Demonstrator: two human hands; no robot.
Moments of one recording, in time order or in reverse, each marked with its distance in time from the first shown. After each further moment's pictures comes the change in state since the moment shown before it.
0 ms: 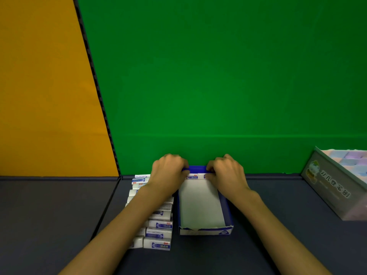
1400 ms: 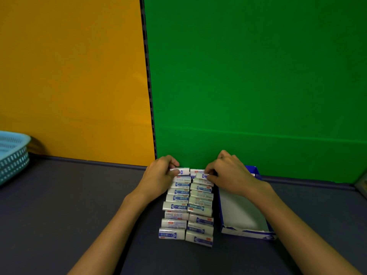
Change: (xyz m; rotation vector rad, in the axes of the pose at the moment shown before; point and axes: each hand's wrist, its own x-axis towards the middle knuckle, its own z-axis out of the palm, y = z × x) left_hand -0.063 -0.115 -0.004 -0.516 0.001 -0.258; right_hand 0.028 -0.084 0.007 0.063 -0.227 -0.352
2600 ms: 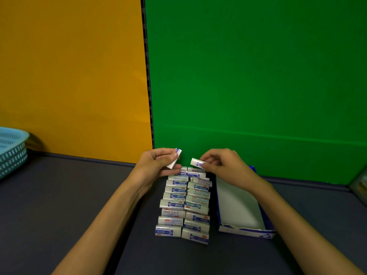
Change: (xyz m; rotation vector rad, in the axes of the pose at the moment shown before) left_hand -0.002 0.020 -0.020 -1.098 -0.020 -0.309; right_hand 0.000 0.003 -0.015 0.690 0.074 0.075
